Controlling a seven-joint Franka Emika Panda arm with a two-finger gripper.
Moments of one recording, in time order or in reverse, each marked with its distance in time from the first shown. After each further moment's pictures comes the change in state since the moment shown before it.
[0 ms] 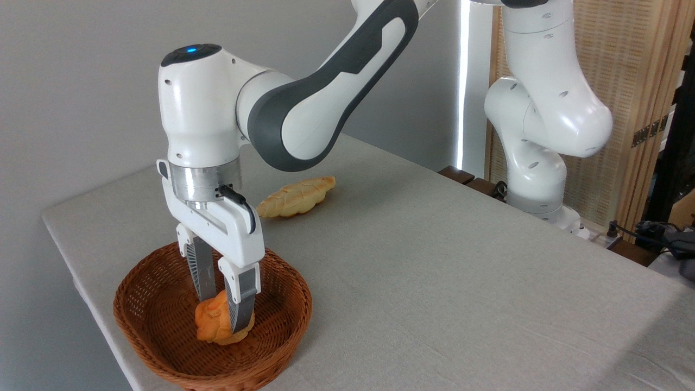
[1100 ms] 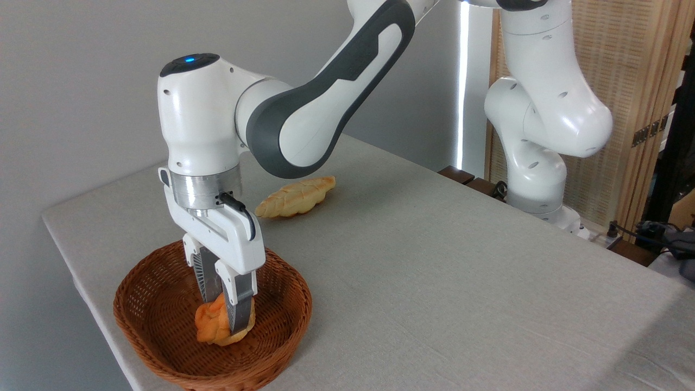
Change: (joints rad) arm 0.000 0.016 0.000 0.001 0.010 0.001 0.001
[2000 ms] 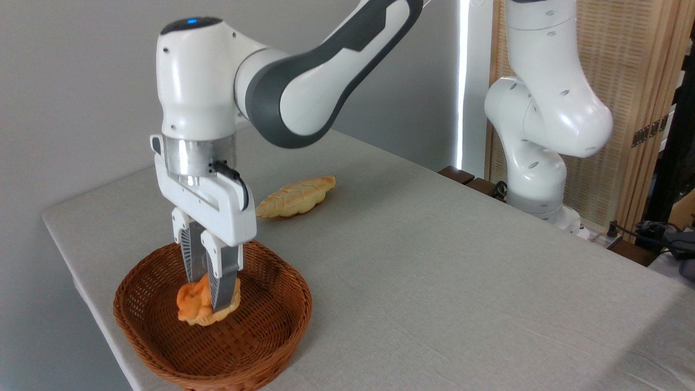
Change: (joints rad) arm -0.003 -0.065 -0.002 0.016 0.000 -0.002 -0.004
